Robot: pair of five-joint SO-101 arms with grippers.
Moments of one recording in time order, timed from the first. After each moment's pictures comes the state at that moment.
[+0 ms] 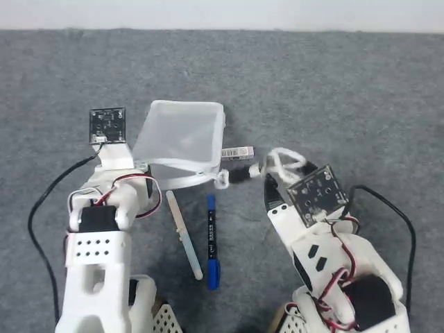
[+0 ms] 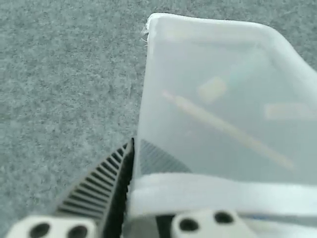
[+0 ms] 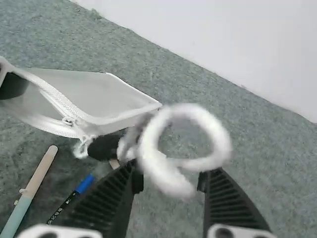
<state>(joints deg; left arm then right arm) -9.7 -53.0 64.6 50.3 5.8 -26.2 -84.8 52.7 66.6 10.9</state>
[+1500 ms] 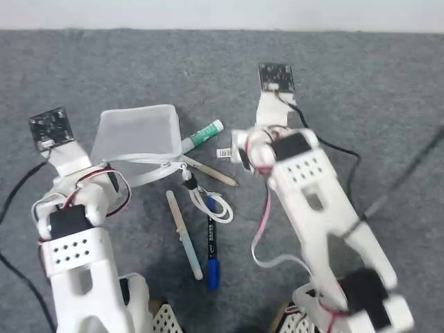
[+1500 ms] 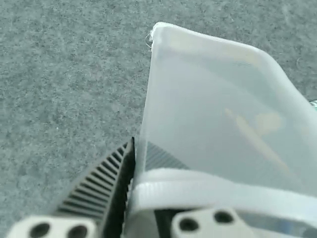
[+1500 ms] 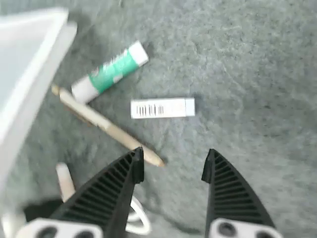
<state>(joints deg) -24.1 -52.9 58.5 57.5 10.3 -26.4 -10.4 17.3 61.1 -26.1</state>
